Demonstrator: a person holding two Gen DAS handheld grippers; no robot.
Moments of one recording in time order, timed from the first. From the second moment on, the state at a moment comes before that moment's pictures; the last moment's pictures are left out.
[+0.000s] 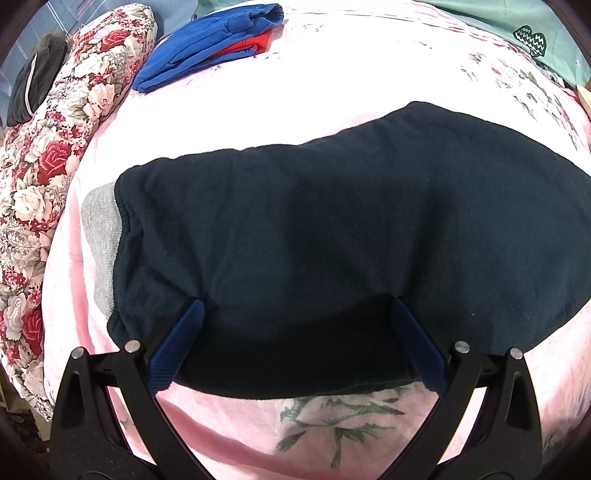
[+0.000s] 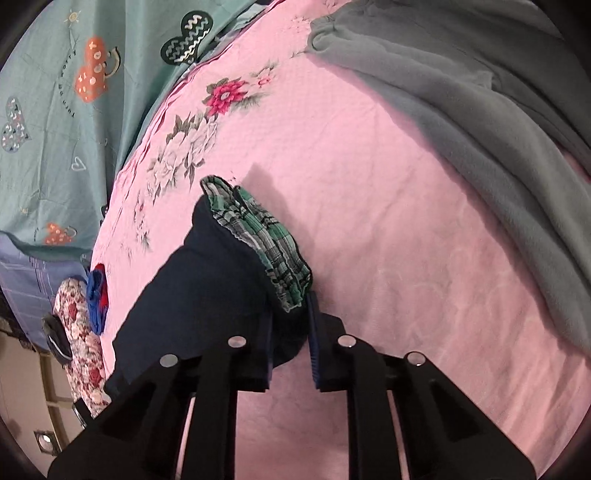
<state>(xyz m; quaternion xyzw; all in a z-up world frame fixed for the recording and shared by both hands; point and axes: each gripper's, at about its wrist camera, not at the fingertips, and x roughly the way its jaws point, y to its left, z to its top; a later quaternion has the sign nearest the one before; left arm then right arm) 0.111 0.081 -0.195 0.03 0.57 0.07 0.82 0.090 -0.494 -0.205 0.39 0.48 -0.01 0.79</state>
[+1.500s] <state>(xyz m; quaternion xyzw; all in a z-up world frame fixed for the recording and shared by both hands) 0.006 0.187 -0.093 -0.07 0.46 0.11 0.88 0.138 -0.109 -0.149 -0.03 0.48 0.25 0.84</state>
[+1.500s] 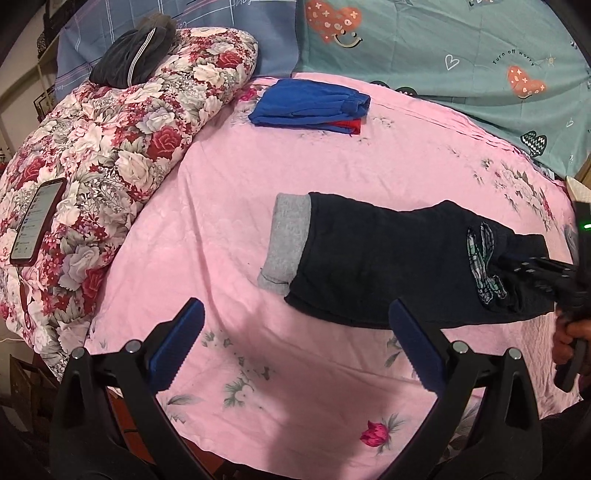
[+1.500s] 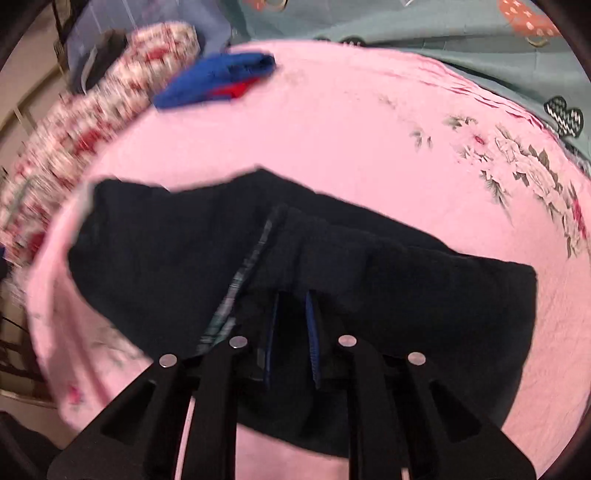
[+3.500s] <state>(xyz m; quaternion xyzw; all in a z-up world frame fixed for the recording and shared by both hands) 0.013 0.378 -0.126 -0.17 0.45 0.04 0.88 0.050 0.197 -0.202 -0.31 0.42 0.34 0.78</state>
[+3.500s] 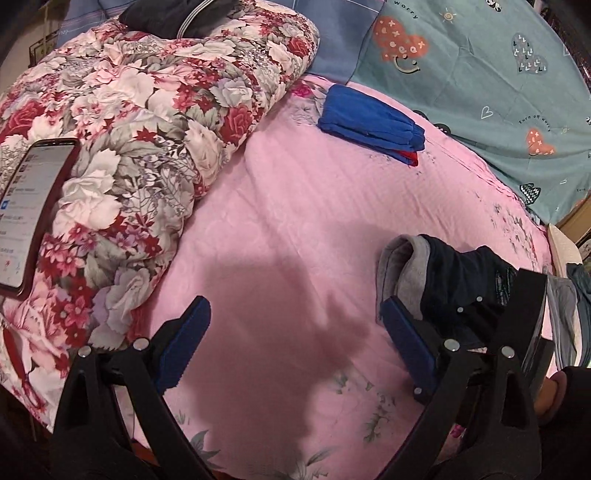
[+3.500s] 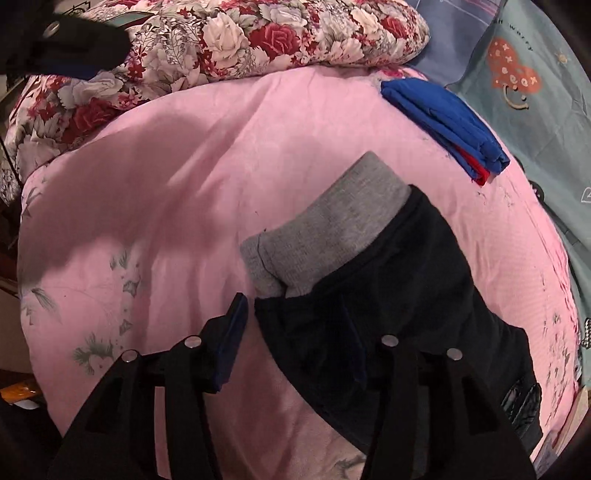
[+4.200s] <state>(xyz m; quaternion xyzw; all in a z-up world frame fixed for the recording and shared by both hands) 0.136 0.298 -0.175 -0.34 0.55 -0.22 0.73 0.036 0.151 -0.135 -0.21 0.38 0.31 0.85</state>
